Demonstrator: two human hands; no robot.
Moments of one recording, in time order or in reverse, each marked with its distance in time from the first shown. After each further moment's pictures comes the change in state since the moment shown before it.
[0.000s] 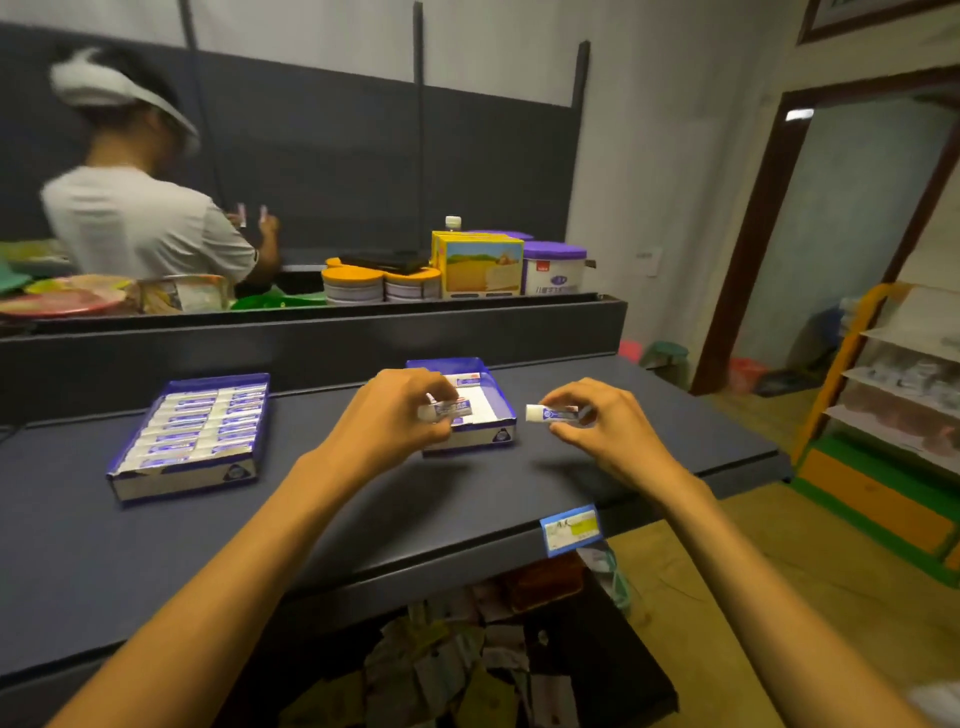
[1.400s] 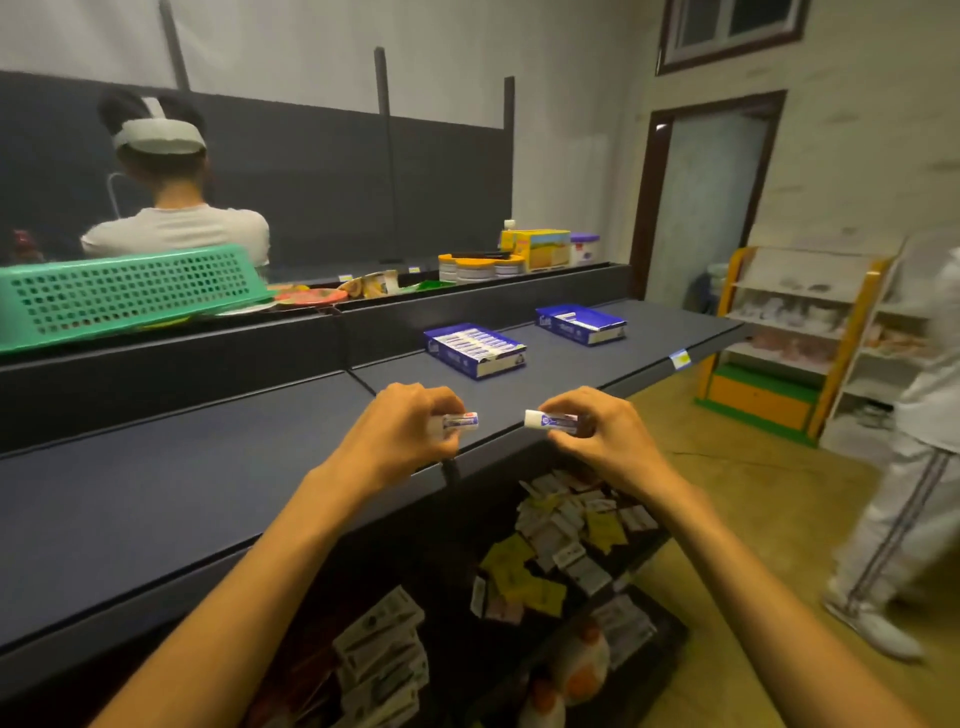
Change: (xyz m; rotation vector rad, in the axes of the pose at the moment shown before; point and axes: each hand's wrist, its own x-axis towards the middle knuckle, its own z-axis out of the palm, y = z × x) left_hand -0.351 -0.179 -0.304 -0.107 -0.089 0.283; right_hand -0.188 -0.484 0.195 -0.017 0.151 0.175
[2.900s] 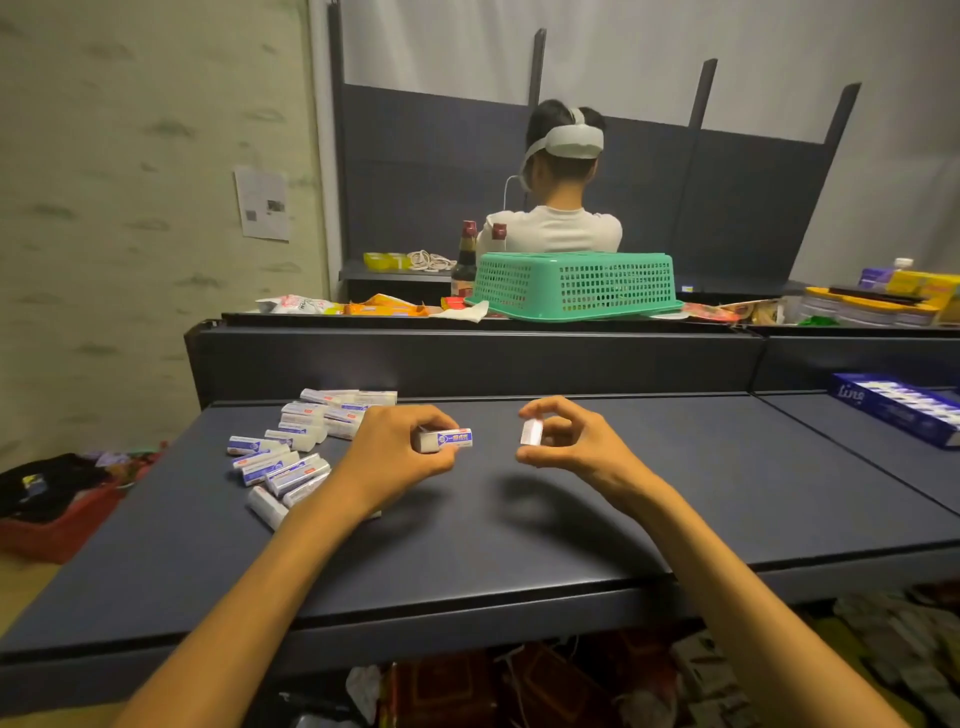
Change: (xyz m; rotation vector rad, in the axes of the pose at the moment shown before) left_hand -0.369 -0.285 -0.309 -0.028 0.309 -0.456; right_hand 0.068 -0.421 0.384 0.716 -0.557 -0.025
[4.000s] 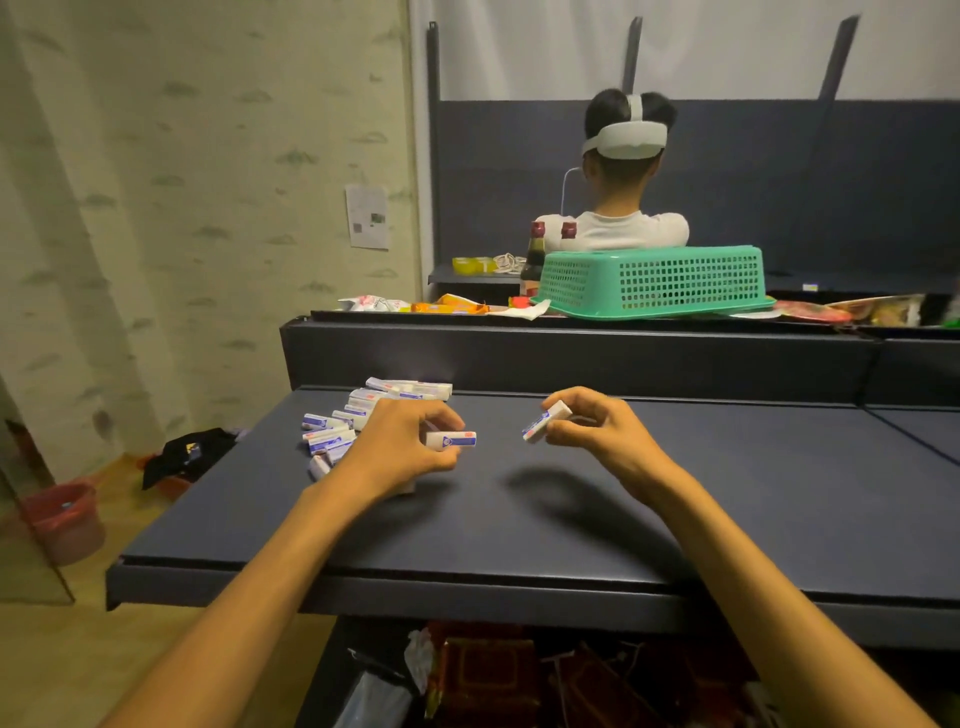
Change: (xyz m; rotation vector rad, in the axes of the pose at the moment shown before) left_hand -0.021 0.016 -0.015 0.177 -0.017 -0.206; right_hand 0.017 0.010 -0.004 0.114 -0.086 -0.106
